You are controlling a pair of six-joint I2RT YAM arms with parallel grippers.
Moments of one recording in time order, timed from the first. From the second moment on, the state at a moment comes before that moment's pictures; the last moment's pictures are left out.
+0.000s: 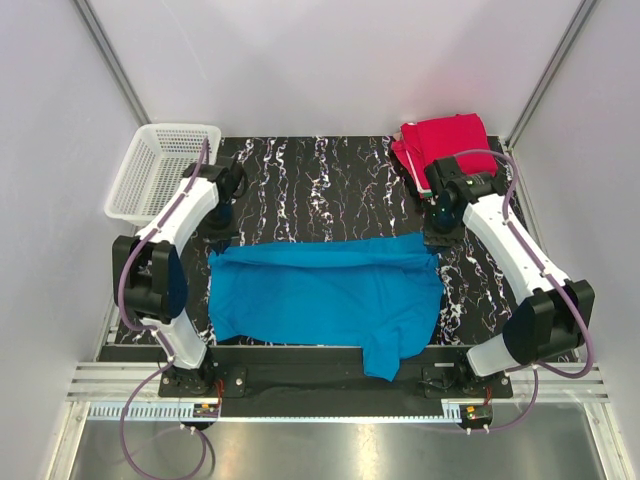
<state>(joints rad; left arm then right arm) -0.19 1.73 1.46 -1.25 -0.25 -0.42 0.30 1.48 1.40 -1.20 0.09 0.40</state>
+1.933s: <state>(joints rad) -0.19 2.13 2.10 -1.27 -0.43 -0.44 0.24 2.10 2.25 -1.14 0.30 0.34</state>
